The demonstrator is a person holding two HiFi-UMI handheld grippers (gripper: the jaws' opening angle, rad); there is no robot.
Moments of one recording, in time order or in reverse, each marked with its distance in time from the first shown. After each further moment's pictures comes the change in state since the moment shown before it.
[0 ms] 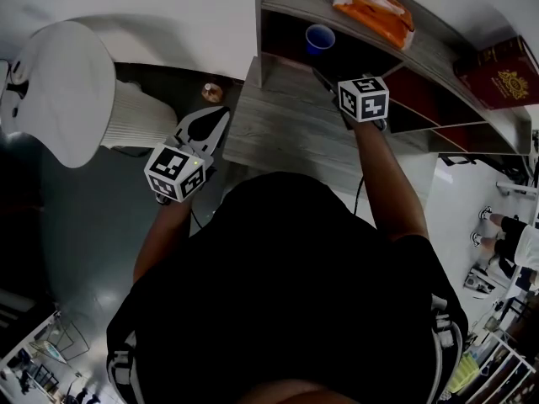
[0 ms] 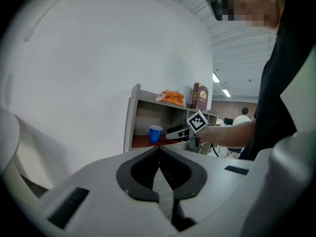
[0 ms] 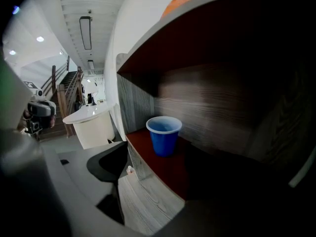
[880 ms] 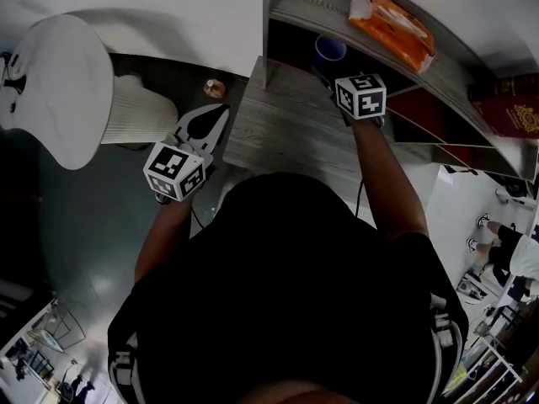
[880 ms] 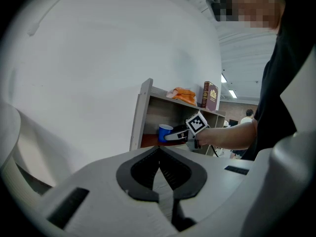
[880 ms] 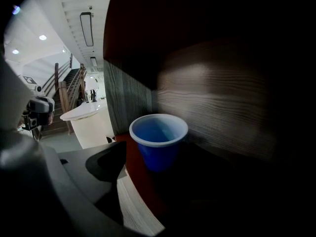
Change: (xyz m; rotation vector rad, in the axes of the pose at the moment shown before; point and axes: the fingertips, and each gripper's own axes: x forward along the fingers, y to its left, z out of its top) left arm 0.024 0.036 -0.003 -0.045 0.016 0.043; right arm 0.057 -0.010 0.005 -0.032 0.027 0.039
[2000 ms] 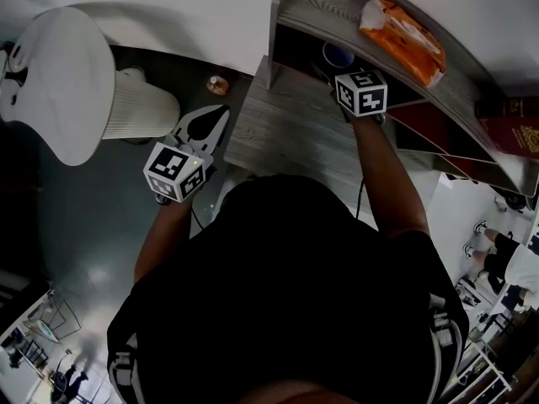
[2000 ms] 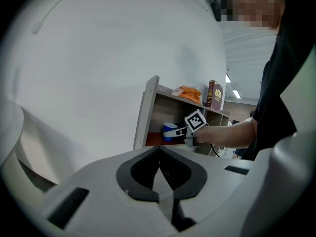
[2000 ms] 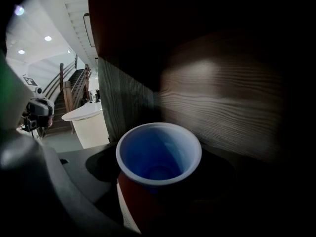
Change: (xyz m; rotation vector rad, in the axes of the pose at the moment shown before) left arm 0.004 0.014 -0.005 -0.026 0.016 0.032; right arm 0.027 0.003 0.019 -0.032 -0.020 0.049
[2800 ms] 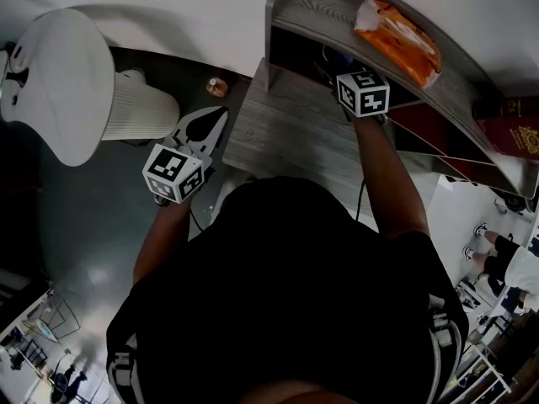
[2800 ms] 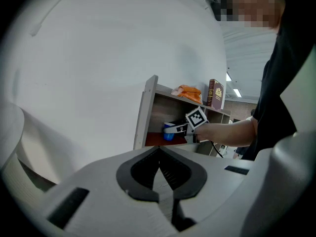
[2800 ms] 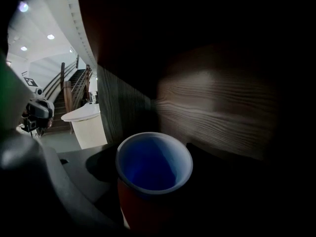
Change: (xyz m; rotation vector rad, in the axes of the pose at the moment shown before) left arm 0.003 -0.004 0.002 0.011 0.008 0.010; right arm -0.009 -0.010 0.014 -0.028 -0.029 -0.017
